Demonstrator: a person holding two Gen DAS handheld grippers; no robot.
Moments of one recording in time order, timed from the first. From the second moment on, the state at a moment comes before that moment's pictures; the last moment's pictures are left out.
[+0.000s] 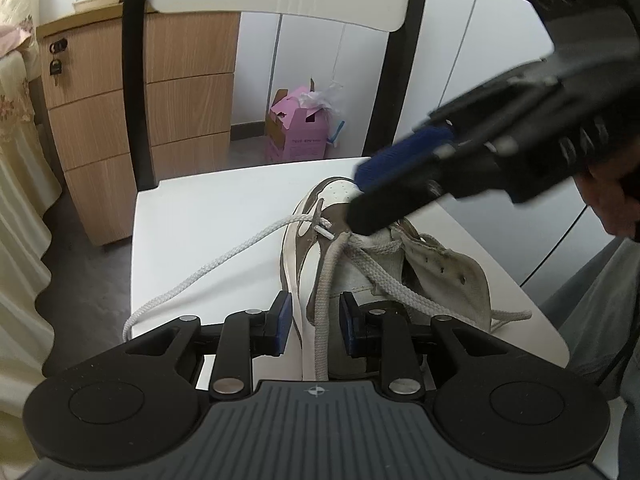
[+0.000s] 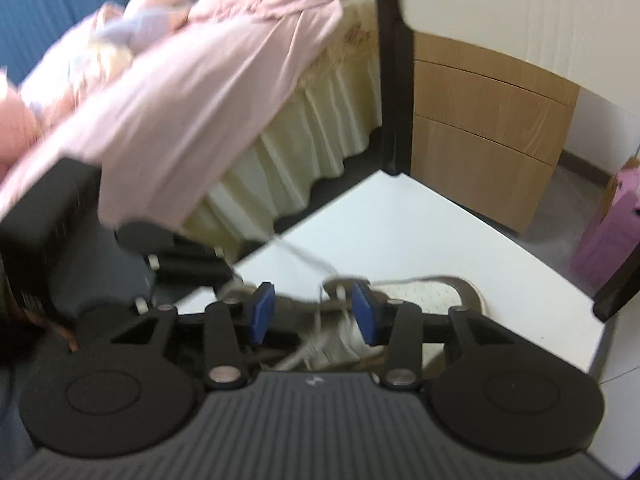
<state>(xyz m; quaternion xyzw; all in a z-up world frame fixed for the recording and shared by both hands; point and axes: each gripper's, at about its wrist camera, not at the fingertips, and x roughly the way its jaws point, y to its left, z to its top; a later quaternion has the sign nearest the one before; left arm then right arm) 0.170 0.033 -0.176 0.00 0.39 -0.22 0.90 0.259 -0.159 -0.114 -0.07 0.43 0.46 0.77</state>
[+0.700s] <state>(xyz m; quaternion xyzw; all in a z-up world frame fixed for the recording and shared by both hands) 0.168 0.022 -0.174 0.05 0.38 -0.22 0.90 0.260 -0.134 -0.114 -0.05 0.40 0.45 0.80</state>
